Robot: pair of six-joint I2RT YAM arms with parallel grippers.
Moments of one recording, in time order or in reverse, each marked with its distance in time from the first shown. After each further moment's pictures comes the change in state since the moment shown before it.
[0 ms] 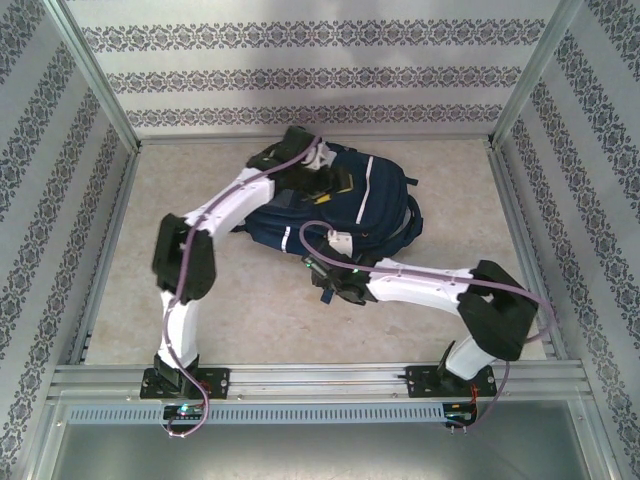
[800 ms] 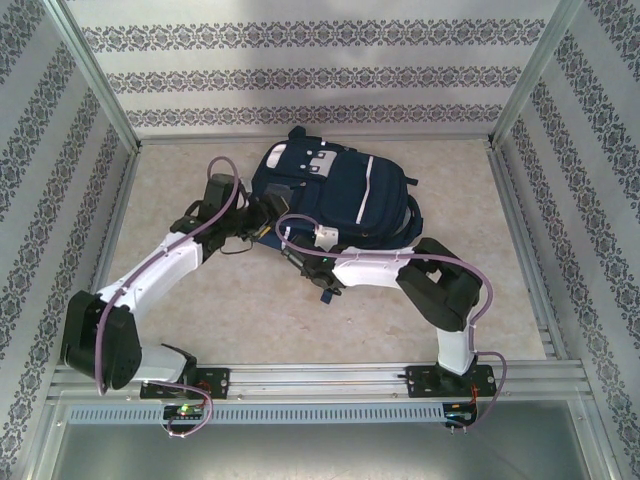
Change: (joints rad) left arm 0.132 -0.643 -0.819 0.307 -0.130 -0.262; right arm -0.049 0.302 0.174 0.056 0.096 0.077
